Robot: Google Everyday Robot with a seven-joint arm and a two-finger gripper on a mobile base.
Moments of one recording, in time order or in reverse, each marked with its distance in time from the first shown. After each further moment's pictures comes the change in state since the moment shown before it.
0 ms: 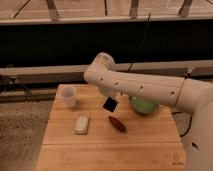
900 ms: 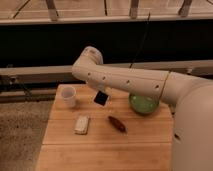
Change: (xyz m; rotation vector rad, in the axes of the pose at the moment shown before) arm 0.006 -0.051 -0.020 0.050 0.031 -0.077
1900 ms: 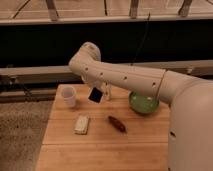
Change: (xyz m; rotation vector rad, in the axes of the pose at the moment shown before) arm 0.006 -0.030 -0.011 0.081 -0.028 -0.050
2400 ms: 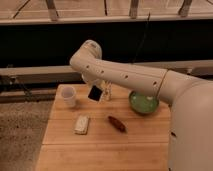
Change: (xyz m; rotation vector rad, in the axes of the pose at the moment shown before) arm 0.004 -0.013 -0.004 0.036 -0.001 -0.029
